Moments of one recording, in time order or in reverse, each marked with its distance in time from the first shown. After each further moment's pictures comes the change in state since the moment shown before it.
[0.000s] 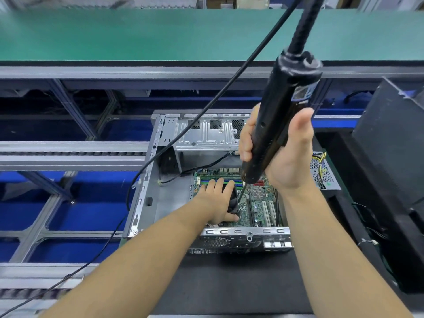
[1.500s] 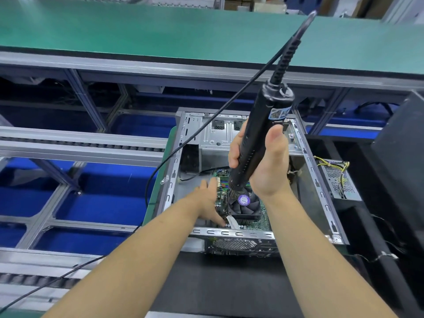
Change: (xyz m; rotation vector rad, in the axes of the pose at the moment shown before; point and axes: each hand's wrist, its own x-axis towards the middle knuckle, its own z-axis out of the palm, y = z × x) left_hand -0.029 -0.073 0.009 -0.481 -0.058 -0.181; right_hand 0.005 0.056 0.058 -0.040 0.057 0.066
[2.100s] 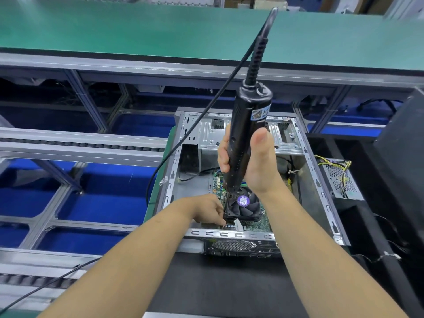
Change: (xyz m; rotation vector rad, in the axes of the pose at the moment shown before) left_hand -0.006 0.000 -0.004 -0.175 -0.269 0.123; right_hand 0.006 0.005 0.002 -0.021 -0.172 0.083
